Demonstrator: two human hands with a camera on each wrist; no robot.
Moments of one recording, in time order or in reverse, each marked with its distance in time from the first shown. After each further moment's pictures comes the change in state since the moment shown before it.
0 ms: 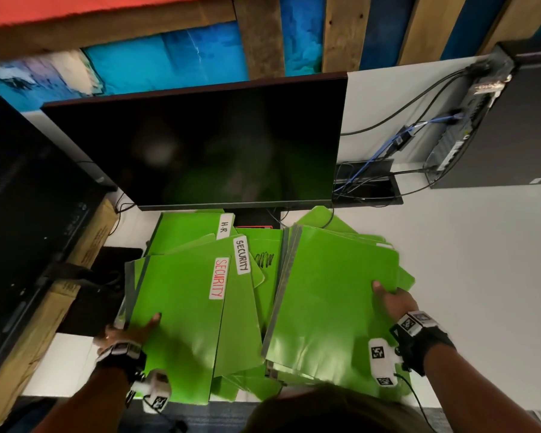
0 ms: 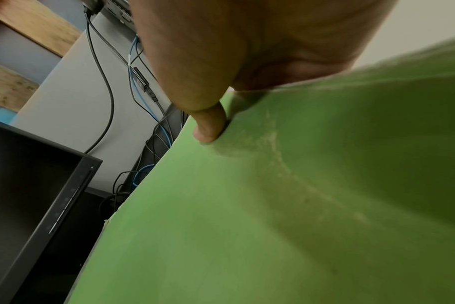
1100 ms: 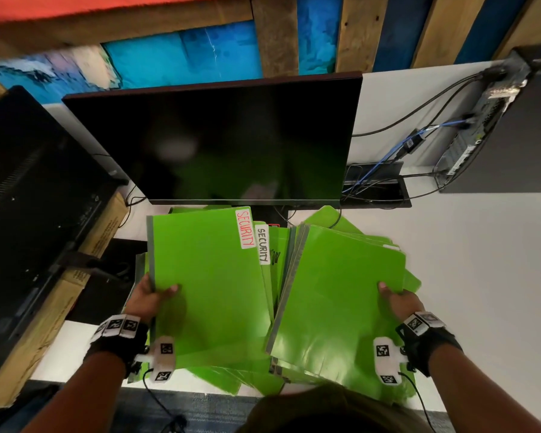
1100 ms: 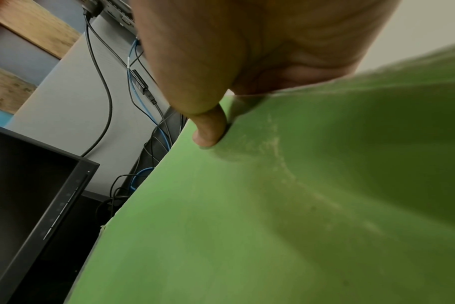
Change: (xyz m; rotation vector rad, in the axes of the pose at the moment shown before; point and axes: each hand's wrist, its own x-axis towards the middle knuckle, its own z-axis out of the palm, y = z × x) left_hand -0.035 0.049 -0.025 -0.758 -0.295 0.503; right_hand -0.005 -0.007 -0.006 -0.008 -0.028 -0.007
